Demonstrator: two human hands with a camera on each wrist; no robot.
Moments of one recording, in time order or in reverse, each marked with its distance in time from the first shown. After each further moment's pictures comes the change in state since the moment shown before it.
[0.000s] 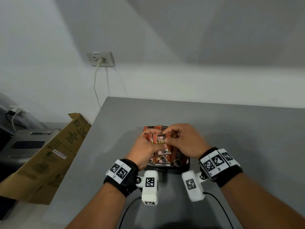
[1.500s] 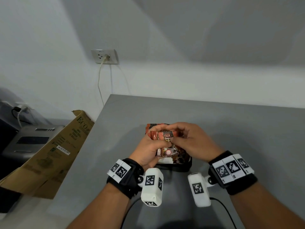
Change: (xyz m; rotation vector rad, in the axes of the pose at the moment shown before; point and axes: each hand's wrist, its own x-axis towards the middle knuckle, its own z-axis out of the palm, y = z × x) left_hand -0.016 0.009 0.015 -0.315 -0.100 -0.064; right_hand -0.019 -0.011 -0.009 0.076 -0.046 -0.007
